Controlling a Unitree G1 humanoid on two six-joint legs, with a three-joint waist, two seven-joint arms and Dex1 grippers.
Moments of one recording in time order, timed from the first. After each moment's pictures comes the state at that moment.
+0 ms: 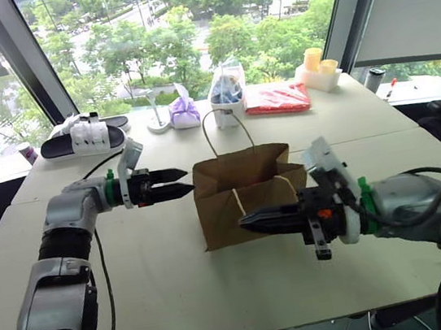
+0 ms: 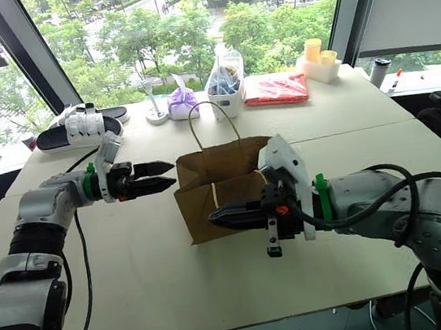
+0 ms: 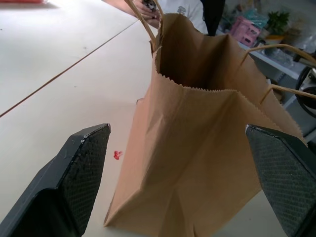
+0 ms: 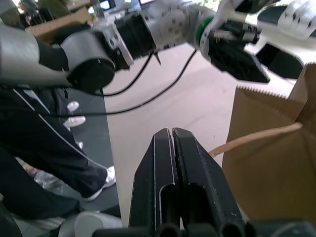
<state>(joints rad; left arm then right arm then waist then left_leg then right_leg) -0.95 0.61 -0.02 0.63 -0.44 0.56 -1.48 -0.52 -0.79 0.01 -0.69 1.13 1.02 0.56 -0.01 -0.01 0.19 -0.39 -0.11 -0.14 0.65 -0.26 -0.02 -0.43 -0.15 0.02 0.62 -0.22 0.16</state>
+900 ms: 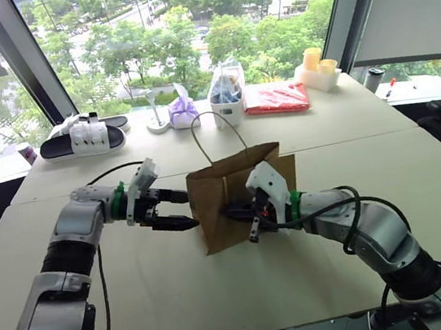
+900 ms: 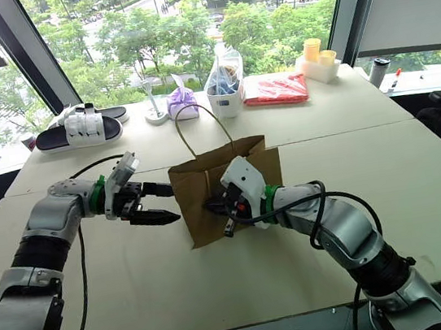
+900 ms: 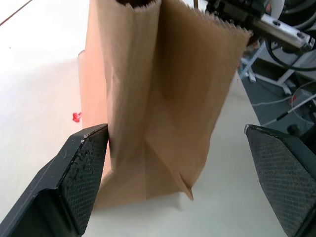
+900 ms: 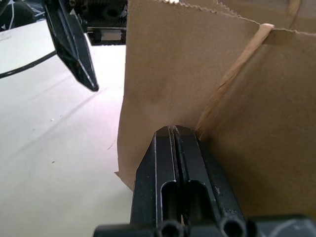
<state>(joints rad) -0.85 0.64 -0.14 0.51 -0.36 0.42 -1.61 -0.57 -0.52 0.30 -0.39 0.48 0.80 0.57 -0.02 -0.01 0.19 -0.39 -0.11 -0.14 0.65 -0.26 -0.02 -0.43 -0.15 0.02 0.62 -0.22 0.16</state>
